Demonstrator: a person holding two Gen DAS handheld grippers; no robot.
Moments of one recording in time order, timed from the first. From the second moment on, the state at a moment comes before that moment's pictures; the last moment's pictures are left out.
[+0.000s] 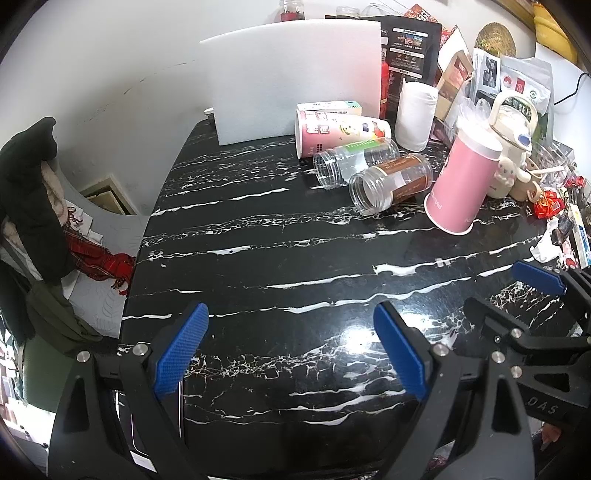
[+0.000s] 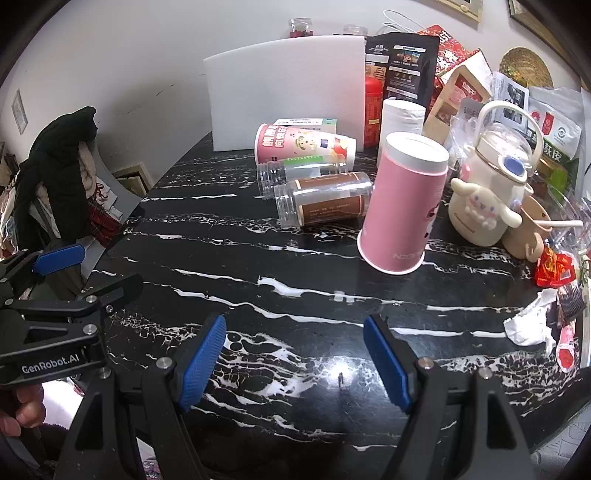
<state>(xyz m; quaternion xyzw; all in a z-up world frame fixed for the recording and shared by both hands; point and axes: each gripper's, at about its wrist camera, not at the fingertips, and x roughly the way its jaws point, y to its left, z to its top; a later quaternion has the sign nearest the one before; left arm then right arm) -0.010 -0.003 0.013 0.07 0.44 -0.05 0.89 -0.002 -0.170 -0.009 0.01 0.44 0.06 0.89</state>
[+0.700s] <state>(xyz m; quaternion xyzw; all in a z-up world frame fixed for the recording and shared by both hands) 0.008 -0.027 0.006 0.09 0.45 -0.06 0.89 0.006 -0.199 -0.008 0.03 0.43 0.04 0.90</state>
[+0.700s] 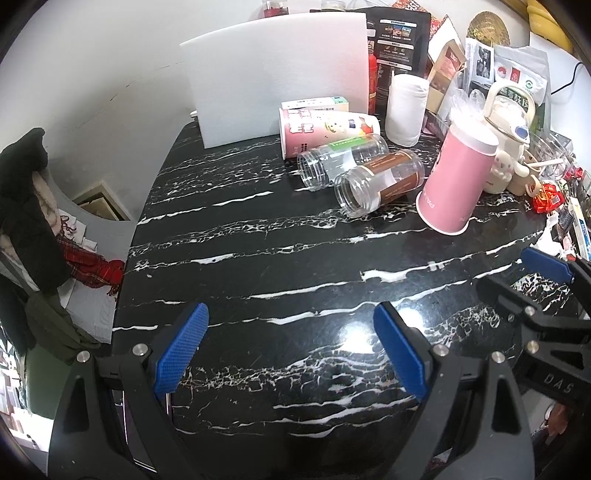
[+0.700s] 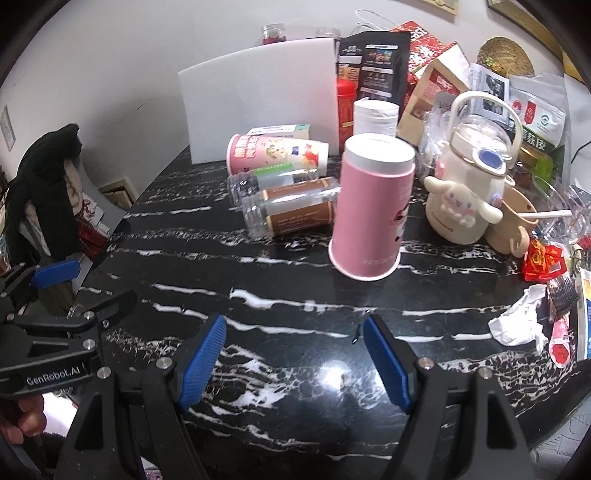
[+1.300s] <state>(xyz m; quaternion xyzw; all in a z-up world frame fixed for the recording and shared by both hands) 0.074 -0.094 0.011 0.11 0.45 -0.09 0.88 0.073 -0.252 0.005 0.05 0.40 -0.02 0.92</state>
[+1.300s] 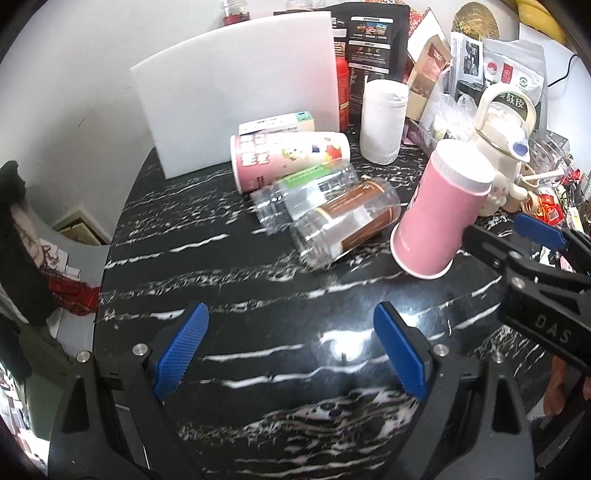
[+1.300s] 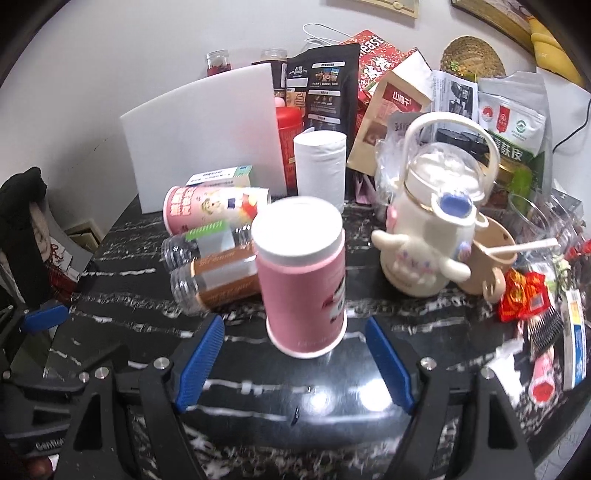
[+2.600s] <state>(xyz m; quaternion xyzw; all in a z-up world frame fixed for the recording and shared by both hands) 0.044 -0.070 0.020 0.09 0.44 -0.08 0.89 0.036 -0.248 0.022 0.07 0.32 0.03 0.94</state>
